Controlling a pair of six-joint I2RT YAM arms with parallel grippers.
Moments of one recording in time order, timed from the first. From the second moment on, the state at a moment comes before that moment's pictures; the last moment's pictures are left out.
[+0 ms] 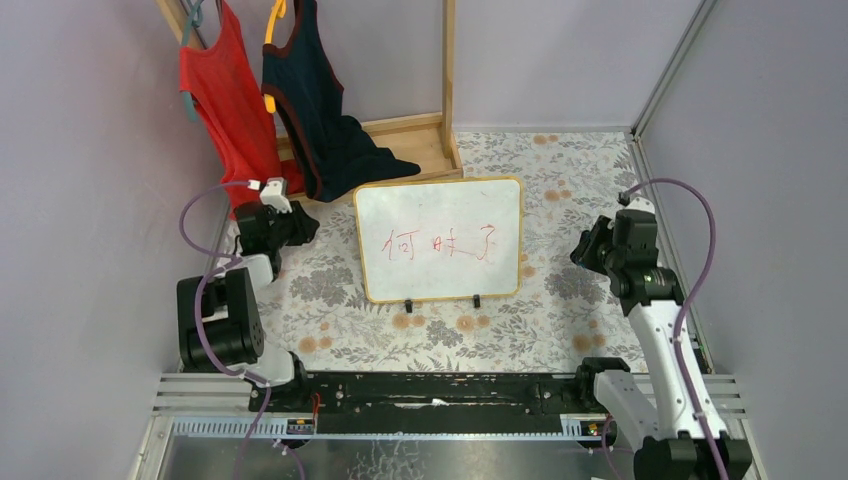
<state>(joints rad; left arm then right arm) 0.26 1.50 0.60 0.44 0.49 -0.10 0.00 0.88 0.79 -0.62 0.04 0.36</state>
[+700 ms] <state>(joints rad) 0.26 1.14 0.66 0.07 0.86 0.09 0.05 0.84 0.73 -0.64 -0.07 0.37</state>
